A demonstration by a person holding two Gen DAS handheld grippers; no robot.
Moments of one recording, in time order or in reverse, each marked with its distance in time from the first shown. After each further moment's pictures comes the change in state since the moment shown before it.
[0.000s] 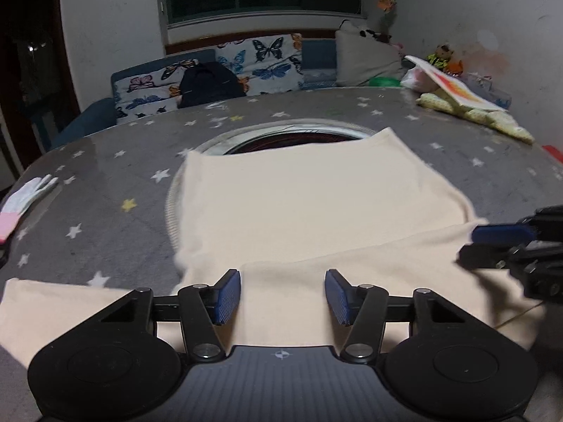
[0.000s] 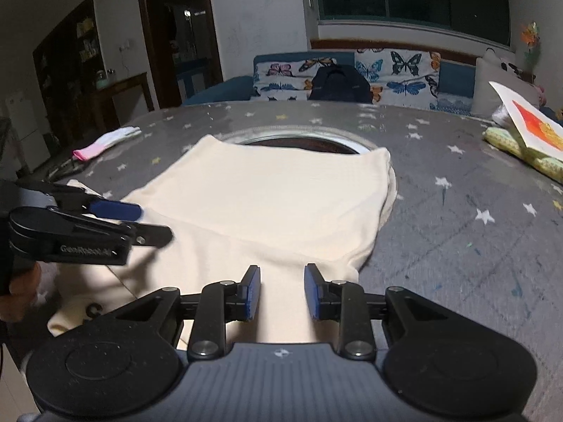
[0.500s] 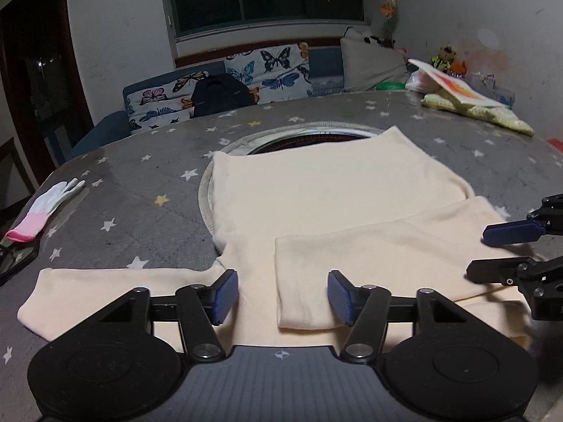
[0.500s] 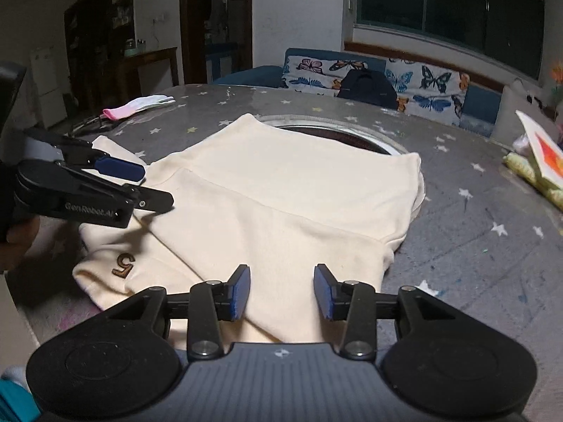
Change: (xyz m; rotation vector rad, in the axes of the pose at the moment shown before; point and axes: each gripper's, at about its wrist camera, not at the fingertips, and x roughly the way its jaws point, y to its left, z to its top) left arm -0.031 0.009 -0.019 0.030 -0.045 0.040; right arm -0.018 0.037 -0.018 -0.172 0.010 0.013
